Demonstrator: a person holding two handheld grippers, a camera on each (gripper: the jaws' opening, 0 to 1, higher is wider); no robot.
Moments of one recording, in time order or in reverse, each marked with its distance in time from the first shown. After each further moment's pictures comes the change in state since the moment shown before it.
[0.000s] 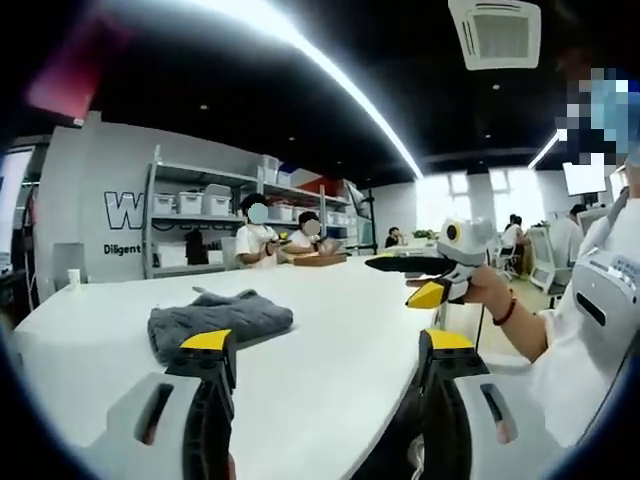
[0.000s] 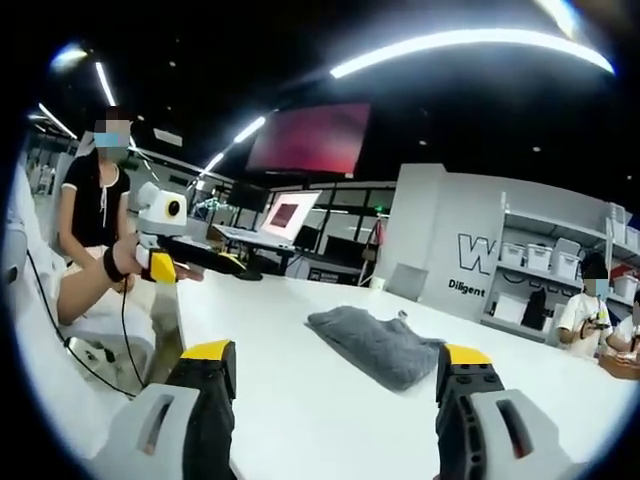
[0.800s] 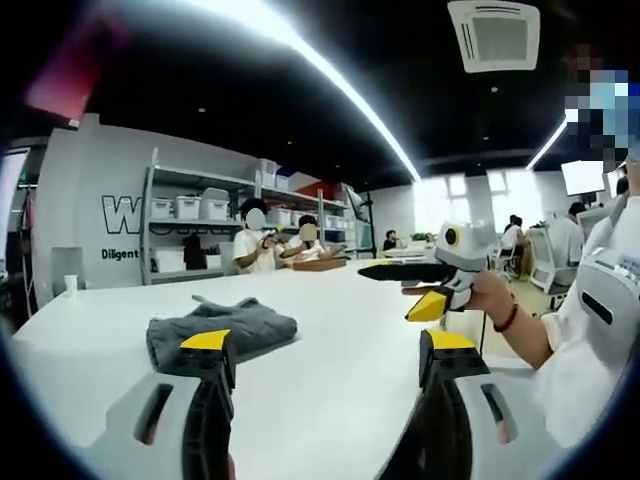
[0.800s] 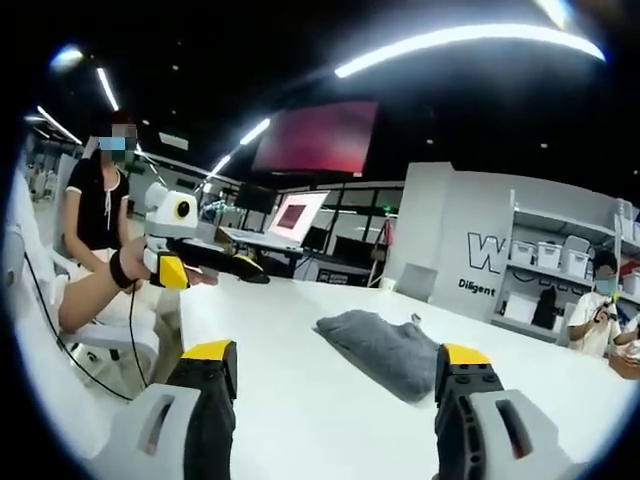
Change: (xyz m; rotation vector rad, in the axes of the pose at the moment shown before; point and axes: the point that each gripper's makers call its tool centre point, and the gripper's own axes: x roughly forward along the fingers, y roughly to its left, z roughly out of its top) left arm 0.017 0.008 0.008 0.025 -0.011 -0.009; right arm 0.026 0.008 0.002 0.010 0.005 0.046
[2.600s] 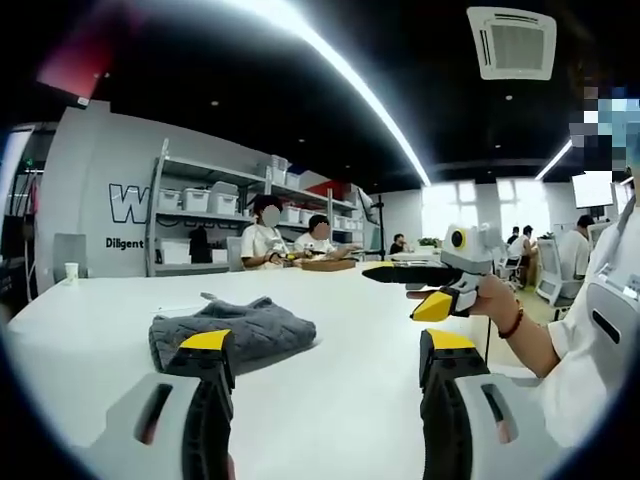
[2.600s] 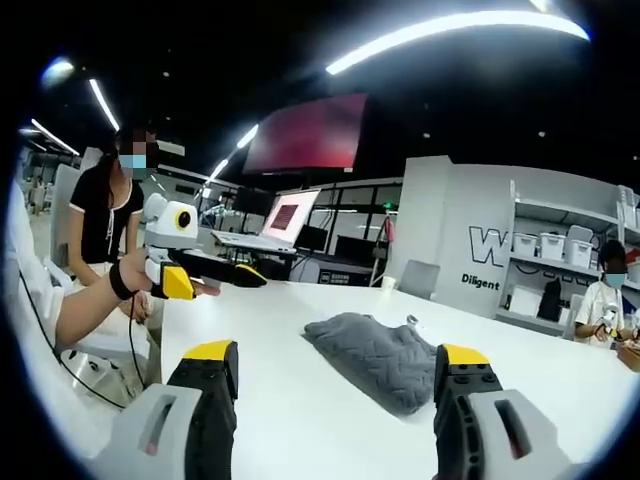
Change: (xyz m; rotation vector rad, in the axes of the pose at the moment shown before) left arm 0.025 0.031 -0.005 -0.050 0.004 0.033; right arm 0.026 -0.024 -0.002 0.040 -0.004 0.014
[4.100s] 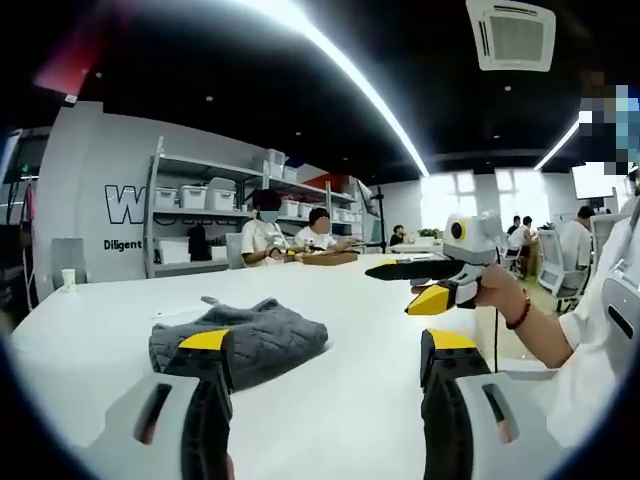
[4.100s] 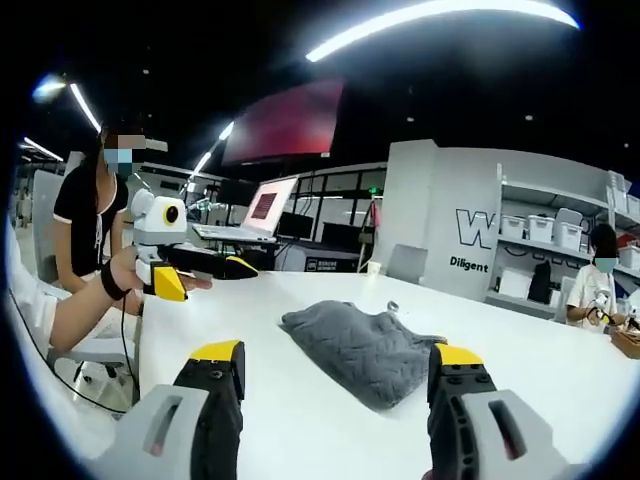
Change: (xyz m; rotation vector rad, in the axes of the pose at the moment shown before) left arm 0.030 0.018 0.001 0.032 0.039 -0.007; right arm 0.010 -0.036 -0.008 0.044 0.060 -0.058
